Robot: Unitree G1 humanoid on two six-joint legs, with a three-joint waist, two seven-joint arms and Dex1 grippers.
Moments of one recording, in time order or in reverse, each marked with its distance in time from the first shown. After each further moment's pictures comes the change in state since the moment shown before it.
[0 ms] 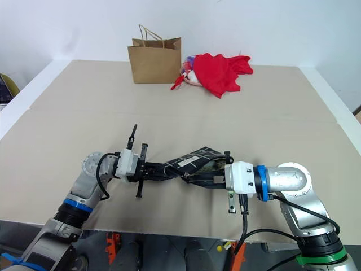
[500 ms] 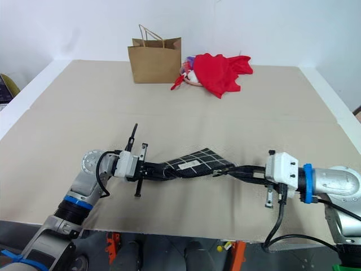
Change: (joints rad) left arm -0.026 0.008 -0.002 0.031 0.010 -0.060 -0.052; right arm 0.170 -0.165 -0.268 0.176 0.014 -0.036 0.039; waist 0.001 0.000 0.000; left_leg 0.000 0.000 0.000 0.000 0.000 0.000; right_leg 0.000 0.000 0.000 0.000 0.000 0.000
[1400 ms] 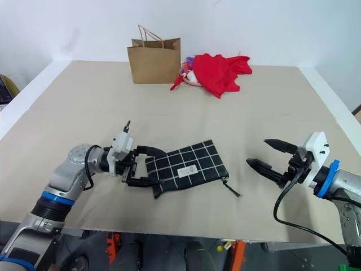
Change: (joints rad) left arm -0.008 0.154 0.071 -0.165 -0.120 0.651 0.133; right arm -0.009 0.080 -0.146 0.051 0.222 0.439 -0.299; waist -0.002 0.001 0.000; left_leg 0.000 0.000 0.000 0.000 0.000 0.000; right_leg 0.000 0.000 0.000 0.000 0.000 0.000
